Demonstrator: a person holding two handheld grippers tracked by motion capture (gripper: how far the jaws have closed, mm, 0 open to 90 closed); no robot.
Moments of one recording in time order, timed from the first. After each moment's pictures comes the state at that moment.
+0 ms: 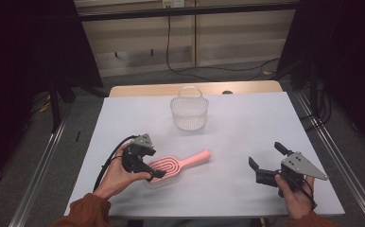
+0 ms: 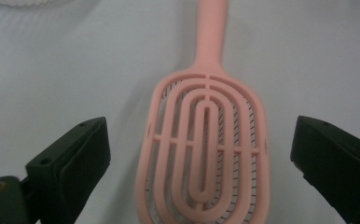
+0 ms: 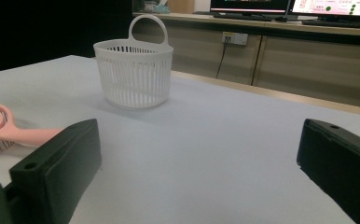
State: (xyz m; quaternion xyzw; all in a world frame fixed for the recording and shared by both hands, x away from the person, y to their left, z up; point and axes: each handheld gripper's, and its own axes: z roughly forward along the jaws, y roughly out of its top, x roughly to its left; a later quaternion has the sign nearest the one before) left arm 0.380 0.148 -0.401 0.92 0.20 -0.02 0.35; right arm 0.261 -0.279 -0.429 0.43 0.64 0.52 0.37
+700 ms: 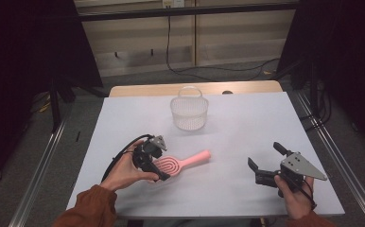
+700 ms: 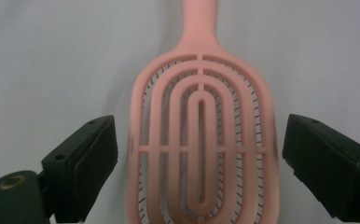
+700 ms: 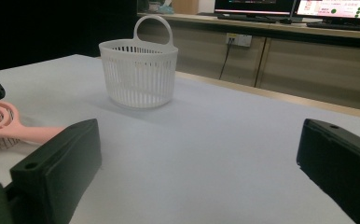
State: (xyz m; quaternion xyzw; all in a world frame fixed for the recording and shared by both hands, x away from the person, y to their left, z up) left arm 0.388 0.118 -0.405 0.96 0.15 -0.03 0.24; right arm 0.261 -0.278 -0.429 0.42 0.65 0.52 0.36
